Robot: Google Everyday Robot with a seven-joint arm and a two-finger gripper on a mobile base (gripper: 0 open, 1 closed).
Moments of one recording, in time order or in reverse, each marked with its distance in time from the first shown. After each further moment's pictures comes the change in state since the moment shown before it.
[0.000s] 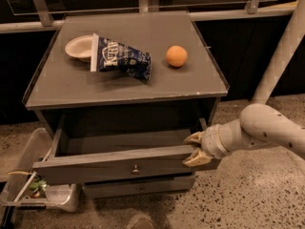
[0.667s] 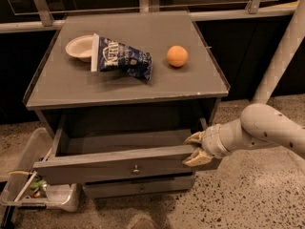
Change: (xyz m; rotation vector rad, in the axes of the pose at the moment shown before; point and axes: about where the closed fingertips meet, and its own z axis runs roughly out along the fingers) arm 0.000 0.001 0.000 0.000 0.000 0.000
